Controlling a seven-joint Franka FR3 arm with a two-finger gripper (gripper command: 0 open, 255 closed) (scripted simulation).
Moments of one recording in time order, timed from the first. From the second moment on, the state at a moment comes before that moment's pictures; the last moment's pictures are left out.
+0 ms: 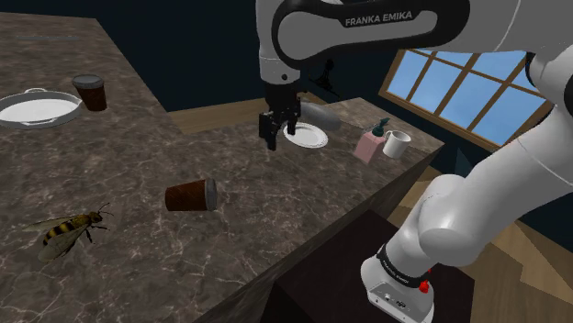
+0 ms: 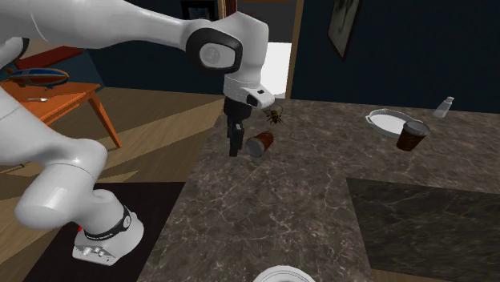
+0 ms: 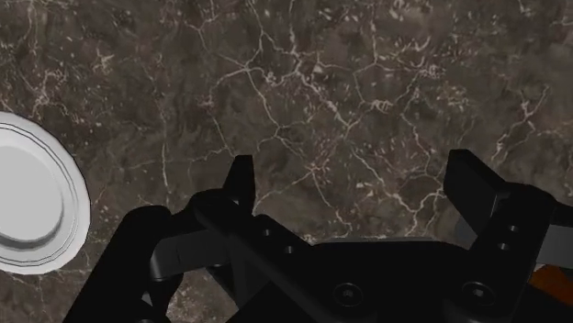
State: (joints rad) arm 0.11 -0.24 0.17 -2.13 0.00 1.69 0.14
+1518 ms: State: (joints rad) arm 0.39 0.64 0.31 -1.29 -0.26 1.64 0.14
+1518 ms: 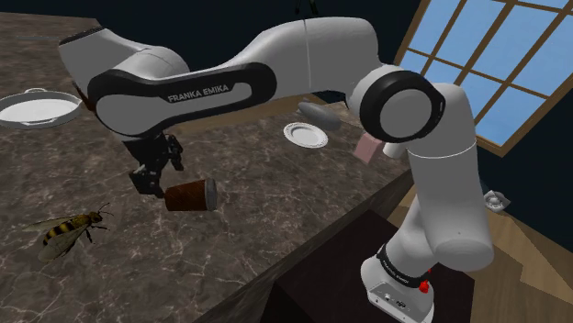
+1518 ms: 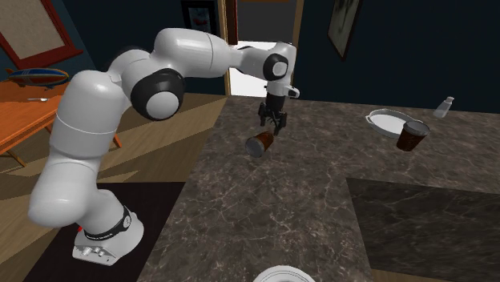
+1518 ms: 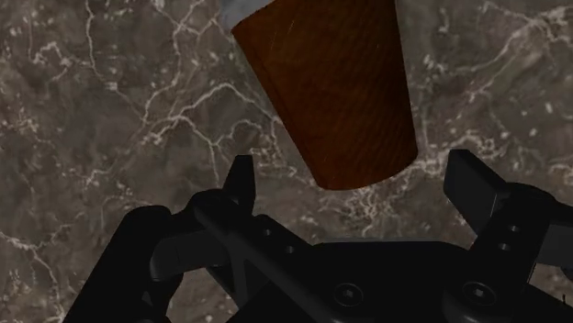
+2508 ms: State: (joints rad) arm 0.39 0.68 0.31 -1.34 -0.28 1.73 0.14
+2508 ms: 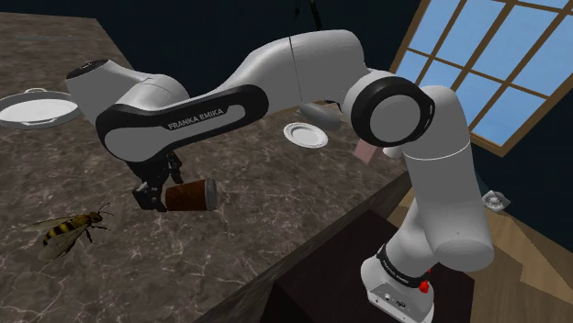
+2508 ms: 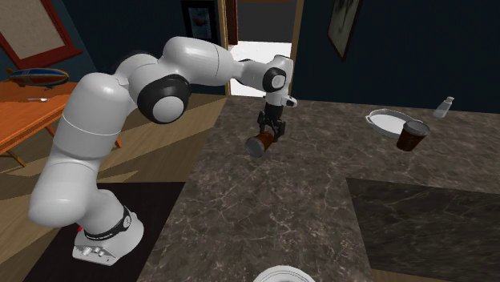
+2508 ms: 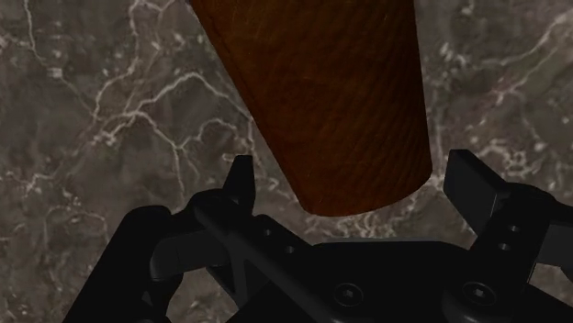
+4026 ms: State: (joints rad) arm 0.40 0.64 0.31 -1.26 -0.27 1.61 0.12
